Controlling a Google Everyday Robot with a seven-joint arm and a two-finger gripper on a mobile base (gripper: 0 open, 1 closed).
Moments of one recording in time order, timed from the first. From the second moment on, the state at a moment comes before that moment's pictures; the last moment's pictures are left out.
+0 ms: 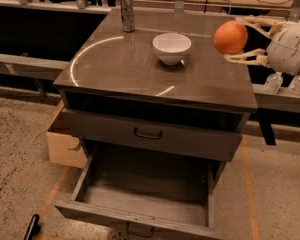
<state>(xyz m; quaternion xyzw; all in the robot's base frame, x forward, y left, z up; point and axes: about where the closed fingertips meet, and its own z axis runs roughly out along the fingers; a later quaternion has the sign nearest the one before) 0.609 -0.229 1.004 -0.57 0.43 -0.17 0.68</state>
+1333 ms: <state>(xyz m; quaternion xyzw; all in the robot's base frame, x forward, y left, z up) 0.615 -0.241 0.994 -0.54 0.46 -0.14 0.69</state>
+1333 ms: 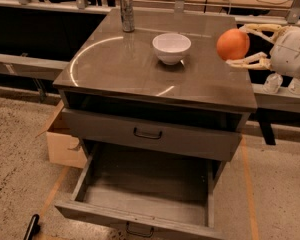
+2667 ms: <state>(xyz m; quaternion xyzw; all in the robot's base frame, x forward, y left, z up) 0.625 -0.202 0.935 -0.51 0.55 -0.05 0.66</state>
